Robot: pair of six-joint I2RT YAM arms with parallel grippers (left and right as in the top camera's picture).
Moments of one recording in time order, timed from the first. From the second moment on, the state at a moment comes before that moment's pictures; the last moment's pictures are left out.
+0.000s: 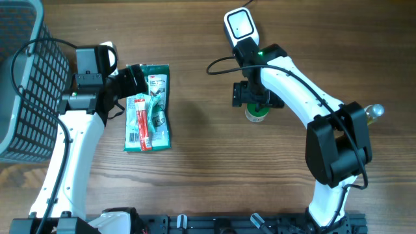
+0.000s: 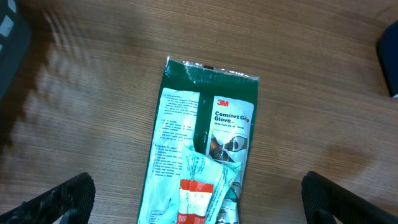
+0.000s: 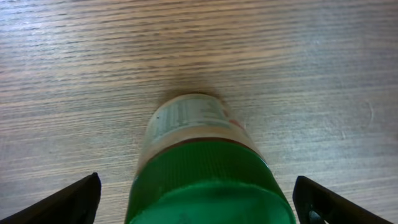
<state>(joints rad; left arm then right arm) 0.01 1.39 1.14 -0.67 -0.01 -0.24 0.44 2.02 1.56 -1.14 0.10 0.51</state>
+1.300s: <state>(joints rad) 0.01 1.39 1.14 -0.67 -0.01 -0.24 0.42 2.02 1.56 -1.12 -0.05 0.30</state>
